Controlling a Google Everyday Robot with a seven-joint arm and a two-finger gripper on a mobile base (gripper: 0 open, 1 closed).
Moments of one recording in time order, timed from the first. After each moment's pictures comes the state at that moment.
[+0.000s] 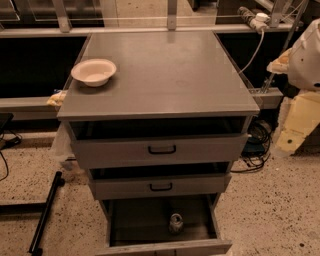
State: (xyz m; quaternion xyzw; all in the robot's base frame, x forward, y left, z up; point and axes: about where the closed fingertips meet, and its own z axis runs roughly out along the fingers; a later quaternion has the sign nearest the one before) arm 0.438 -0.217 0.976 -0.60 0.78 -0.03 0.16
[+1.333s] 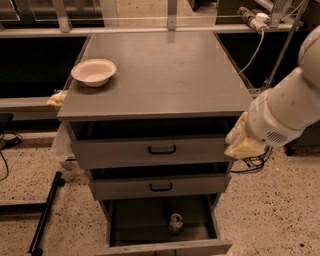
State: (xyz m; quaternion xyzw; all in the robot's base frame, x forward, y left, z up) arm 0.456 -0.184 0.861 -0.61 0.77 0.01 0.20
